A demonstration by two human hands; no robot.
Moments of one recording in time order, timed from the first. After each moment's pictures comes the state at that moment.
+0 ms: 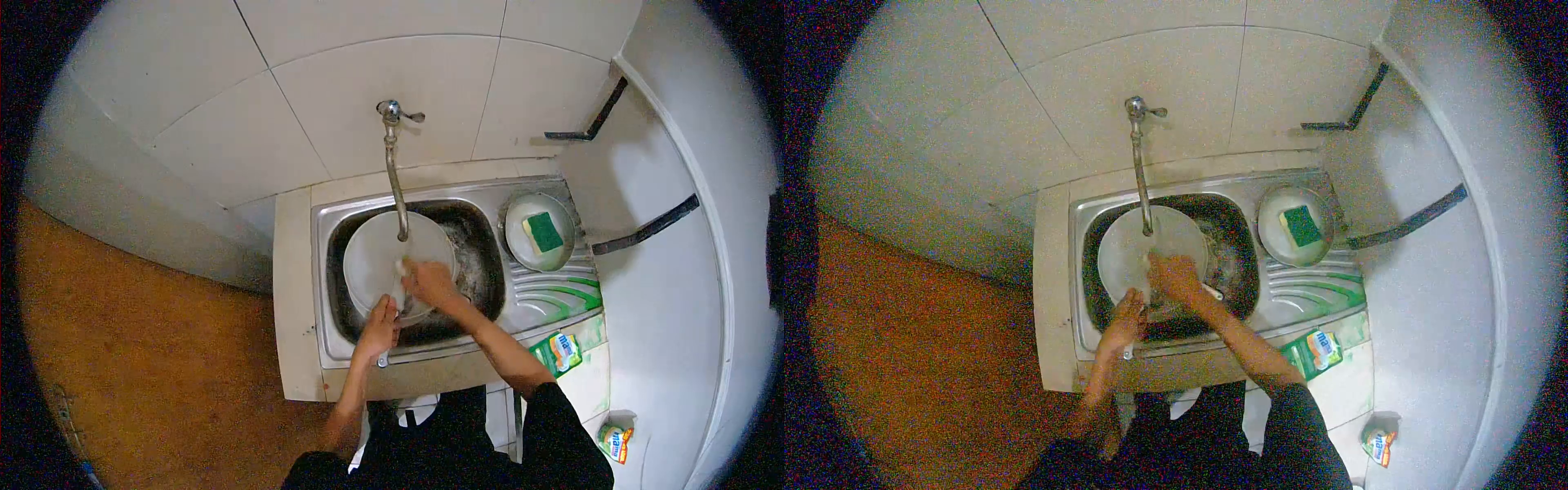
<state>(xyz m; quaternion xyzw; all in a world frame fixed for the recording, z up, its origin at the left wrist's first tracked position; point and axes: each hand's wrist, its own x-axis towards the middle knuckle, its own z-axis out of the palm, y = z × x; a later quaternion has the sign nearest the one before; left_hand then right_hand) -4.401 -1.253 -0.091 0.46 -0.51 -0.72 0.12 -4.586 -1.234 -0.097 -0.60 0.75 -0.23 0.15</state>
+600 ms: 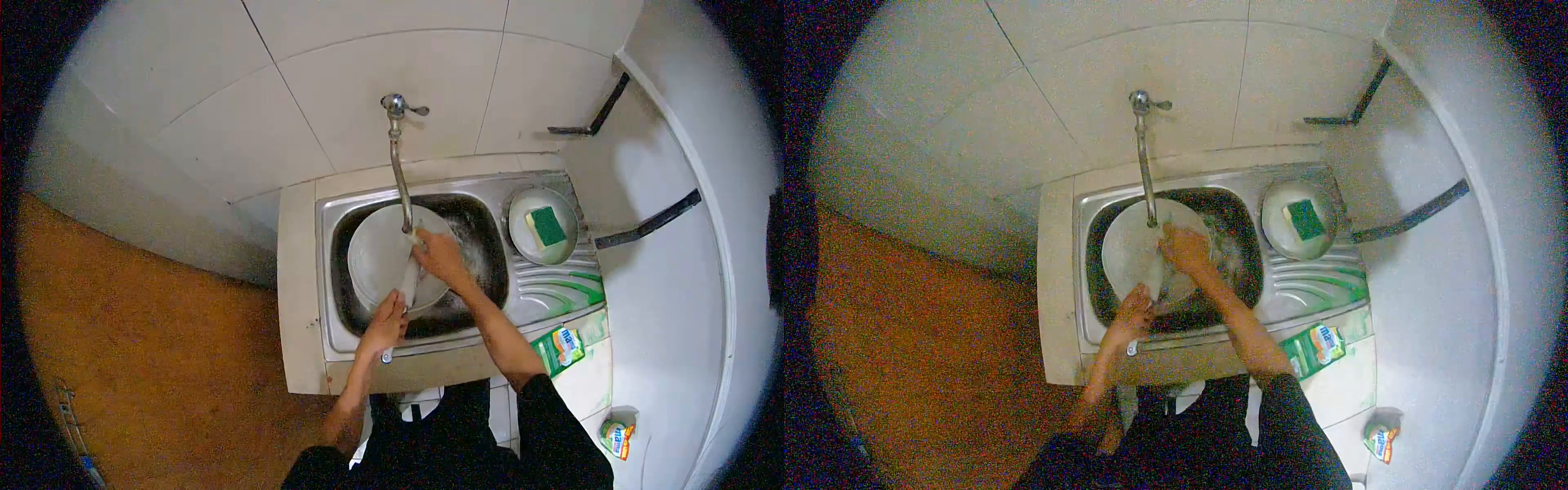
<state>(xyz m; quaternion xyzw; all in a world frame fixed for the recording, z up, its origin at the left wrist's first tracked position) -4.377 -1.247 -0.097 0.32 -0.71 -0.61 0.15 -4.606 -1.257 -0.102 -0.53 0.78 -0.29 0.18</state>
